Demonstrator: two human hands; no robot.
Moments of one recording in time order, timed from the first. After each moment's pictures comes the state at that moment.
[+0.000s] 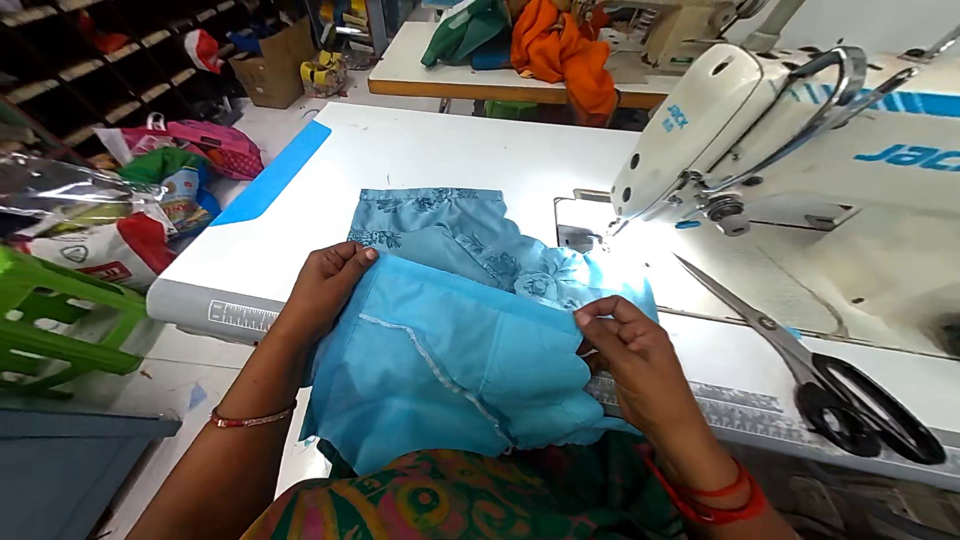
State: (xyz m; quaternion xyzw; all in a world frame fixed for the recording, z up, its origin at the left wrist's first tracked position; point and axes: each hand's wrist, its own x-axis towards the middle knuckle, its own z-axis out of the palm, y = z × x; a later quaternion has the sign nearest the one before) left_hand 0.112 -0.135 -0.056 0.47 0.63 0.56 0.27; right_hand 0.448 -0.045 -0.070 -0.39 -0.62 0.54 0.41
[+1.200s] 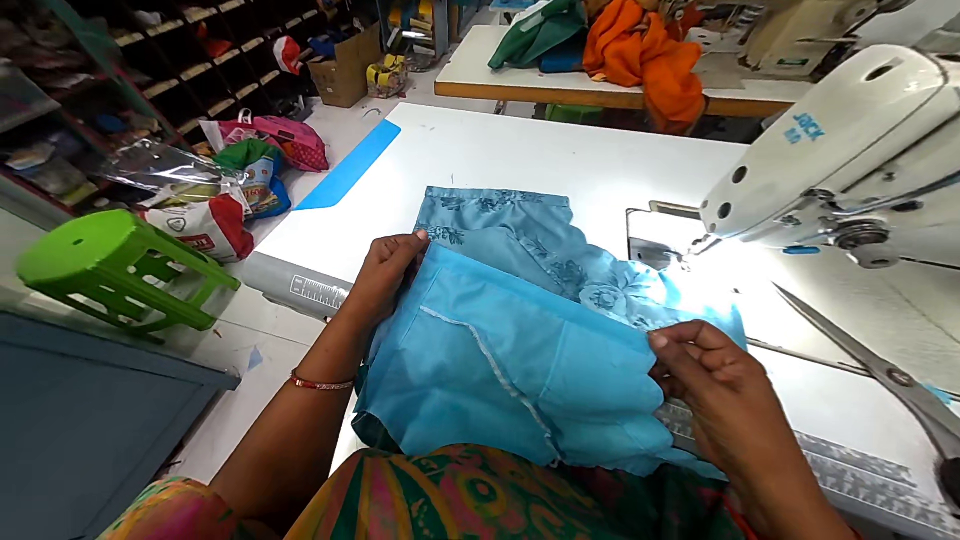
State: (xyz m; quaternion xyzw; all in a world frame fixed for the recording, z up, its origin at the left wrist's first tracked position) left_hand 0.102 -0.136 -0.064 0.43 0.55 0.65 0.31; right_hand 0.446 -0.044 -0.073 -0.40 -0.64 0.51 0.41
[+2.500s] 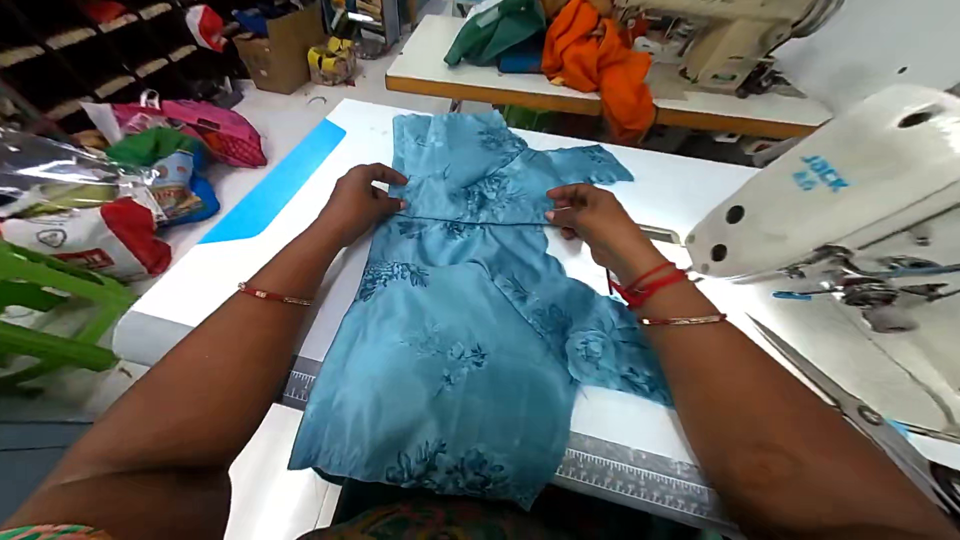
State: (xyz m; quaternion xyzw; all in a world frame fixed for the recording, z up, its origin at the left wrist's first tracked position) left_hand 0.007 0.004 -0.039 0.54 0.72 0.39 0.20; right_hand 0.306 0.150 -0.038 -0.45 -0.72 0.46 0.26
